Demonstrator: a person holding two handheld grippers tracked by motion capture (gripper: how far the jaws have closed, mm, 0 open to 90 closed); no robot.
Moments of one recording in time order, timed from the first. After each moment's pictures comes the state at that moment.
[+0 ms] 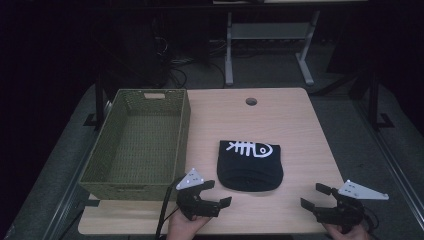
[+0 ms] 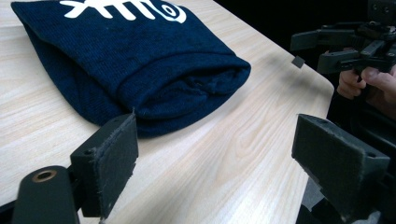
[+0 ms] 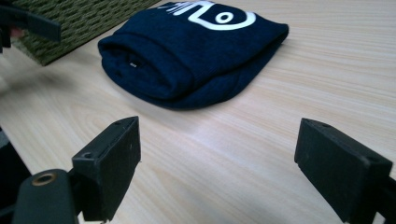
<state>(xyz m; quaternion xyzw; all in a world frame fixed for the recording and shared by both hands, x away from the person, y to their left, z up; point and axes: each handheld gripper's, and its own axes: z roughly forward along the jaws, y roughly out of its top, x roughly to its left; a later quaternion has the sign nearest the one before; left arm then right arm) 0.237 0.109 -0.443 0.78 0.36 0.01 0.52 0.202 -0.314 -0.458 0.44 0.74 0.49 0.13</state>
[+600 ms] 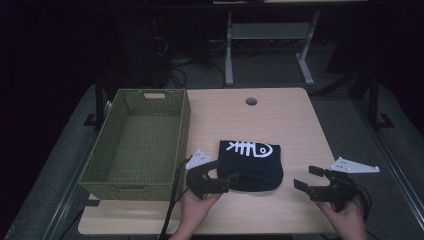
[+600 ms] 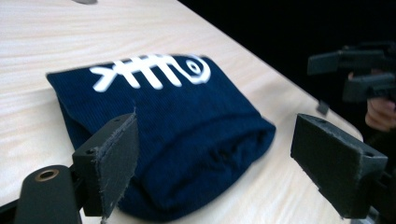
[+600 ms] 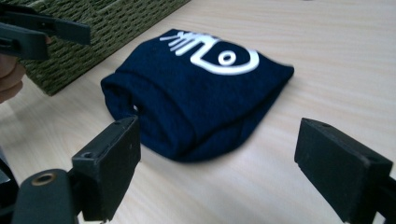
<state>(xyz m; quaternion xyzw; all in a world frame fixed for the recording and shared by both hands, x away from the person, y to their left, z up) 0.280 0.086 -0.422 0.74 0.40 0.06 0.54 0.246 -0.295 -0.419 0.44 0.75 0.48 0.11</state>
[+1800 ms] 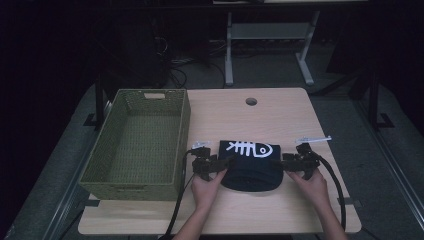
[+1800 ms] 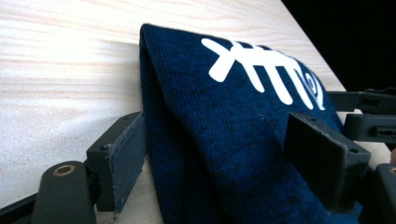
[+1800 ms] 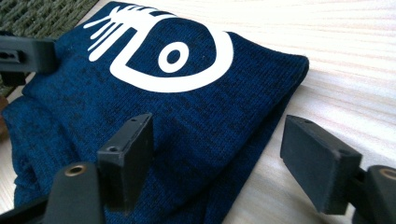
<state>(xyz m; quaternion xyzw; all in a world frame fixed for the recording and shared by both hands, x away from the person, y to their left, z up) 0.344 0.077 -0.475 0.68 0.56 0.01 0.48 0.351 -0.261 -0.470 0.50 0.75 0.42 0.02</state>
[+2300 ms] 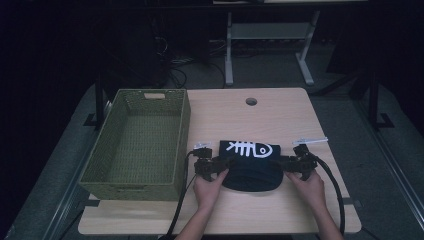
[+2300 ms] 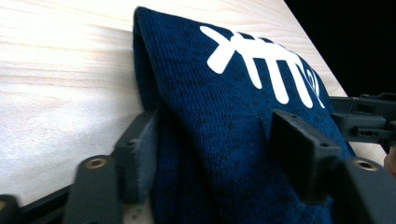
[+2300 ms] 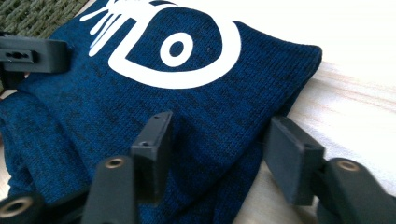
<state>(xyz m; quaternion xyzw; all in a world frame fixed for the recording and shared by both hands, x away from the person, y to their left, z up) 0.343 0.072 -0.480 0.68 0.56 0.00 0.48 0.350 -0.254 -0.474 0.51 0.76 0.41 0.01</state>
